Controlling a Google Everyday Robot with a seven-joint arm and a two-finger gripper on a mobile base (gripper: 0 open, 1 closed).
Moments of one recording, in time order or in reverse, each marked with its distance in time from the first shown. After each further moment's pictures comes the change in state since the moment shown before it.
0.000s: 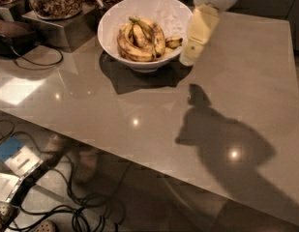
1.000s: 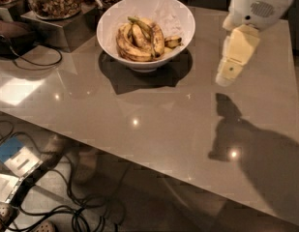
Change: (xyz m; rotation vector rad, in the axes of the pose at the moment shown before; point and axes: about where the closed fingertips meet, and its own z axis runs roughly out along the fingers) arm 0.075 0.024 -0.003 -0.040 0.024 0.012
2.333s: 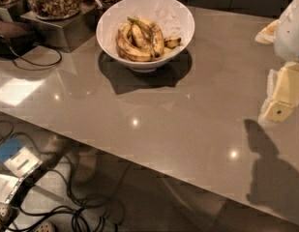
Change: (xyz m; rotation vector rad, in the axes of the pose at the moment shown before) arm 0.061 0.061 -0.022 0.131 0.030 -0.082
